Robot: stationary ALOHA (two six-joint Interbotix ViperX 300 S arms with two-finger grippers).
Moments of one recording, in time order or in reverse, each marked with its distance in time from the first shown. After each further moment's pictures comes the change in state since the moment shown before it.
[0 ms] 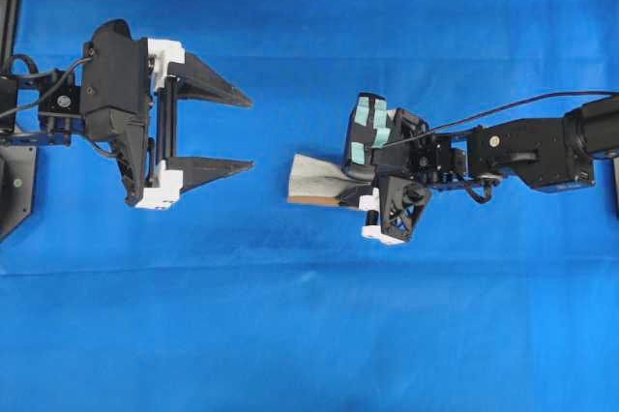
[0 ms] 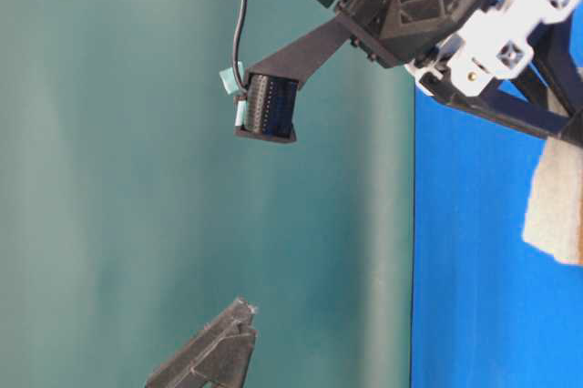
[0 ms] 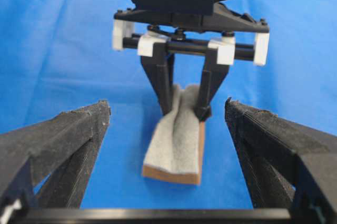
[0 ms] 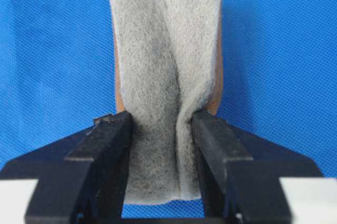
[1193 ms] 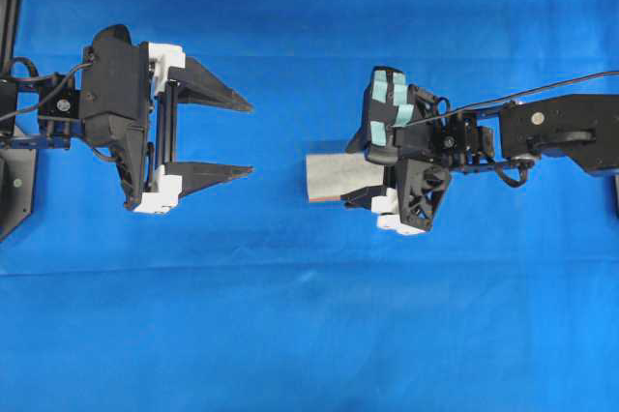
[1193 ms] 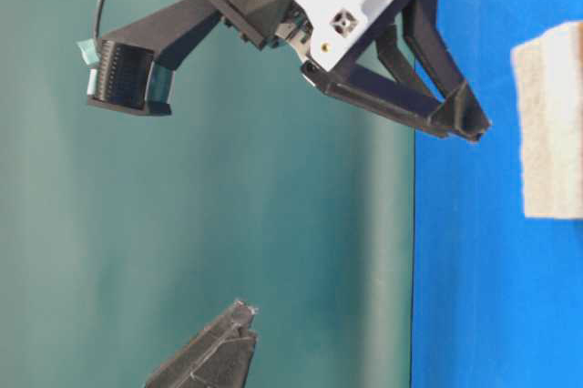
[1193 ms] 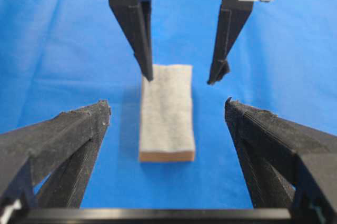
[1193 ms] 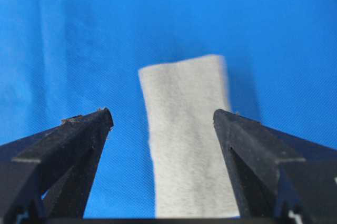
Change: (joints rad) left arm -0.012 0.000 0.000 0.000 0.000 0.002; right arm -0.017 -0.204 -0.009 -0.063 0.141 -0.003
